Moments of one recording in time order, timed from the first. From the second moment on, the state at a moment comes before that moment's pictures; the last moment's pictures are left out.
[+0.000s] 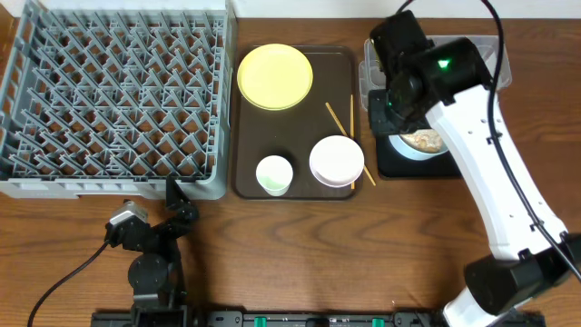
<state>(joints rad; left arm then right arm) 0.04 0.02 0.02 -0.10 -0.28 -0.40 0.41 1.78 1.94 -1.50 0.11 0.38</state>
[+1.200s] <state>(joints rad) 0.04 0.02 0.02 -0.10 -0.28 -0.40 0.03 1.71 1.32 -0.84 -0.40 0.09</state>
